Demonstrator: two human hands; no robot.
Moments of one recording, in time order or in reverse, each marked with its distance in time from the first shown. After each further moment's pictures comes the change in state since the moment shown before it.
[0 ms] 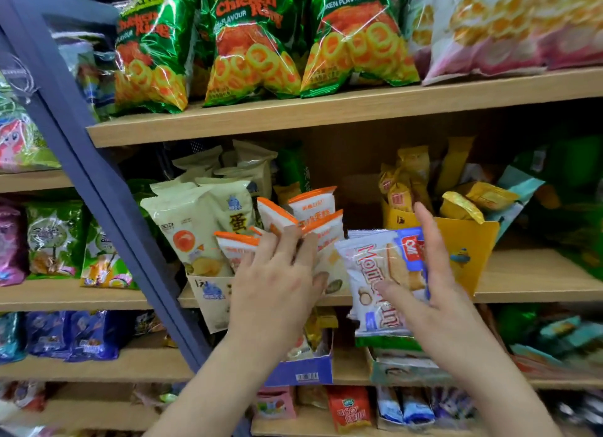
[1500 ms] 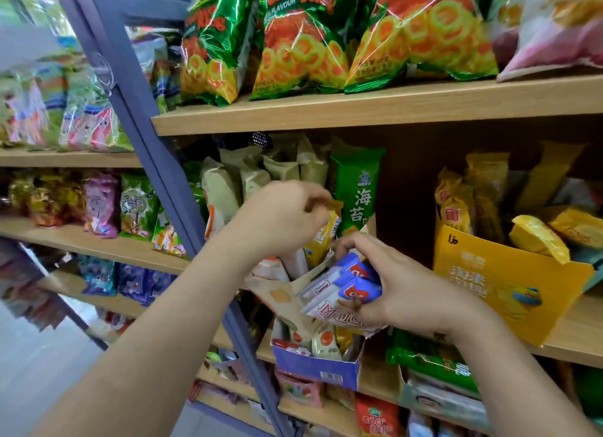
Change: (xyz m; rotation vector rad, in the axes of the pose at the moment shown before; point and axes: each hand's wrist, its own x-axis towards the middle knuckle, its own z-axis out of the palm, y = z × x) left_hand 0.088 -0.028 -0.044 -0.225 -0.392 -0.334; right_hand 0.097 0.014 0.017 -0.247 -0.749 -0.195
